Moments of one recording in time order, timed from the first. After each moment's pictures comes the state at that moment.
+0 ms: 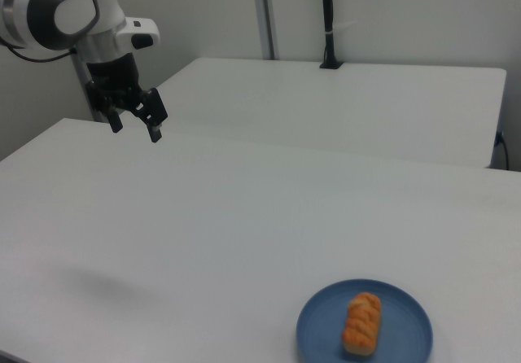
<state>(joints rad) 0.12 -0.06 -0.03 -1.73 0.05 1.77 0.03</state>
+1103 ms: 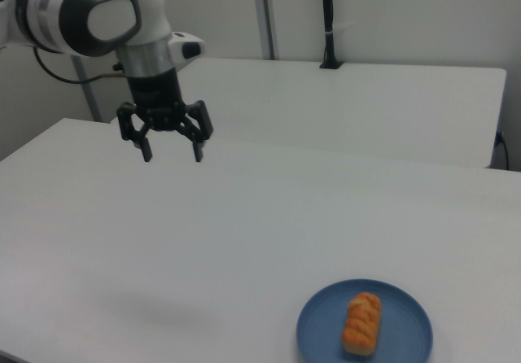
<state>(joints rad) -0.04 -0.06 -0.04 -1.73 0.00 1.66 -0.47</state>
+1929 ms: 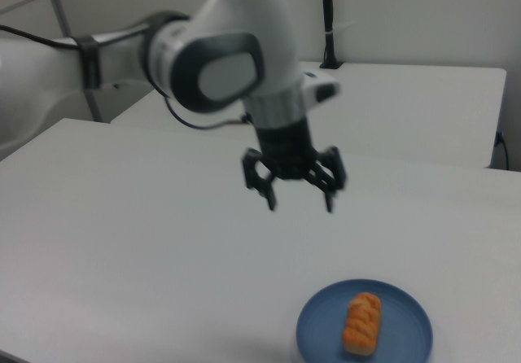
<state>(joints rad) -0.09 0.11 -0.38 -1.66 -0.01 1.85 -0.71</state>
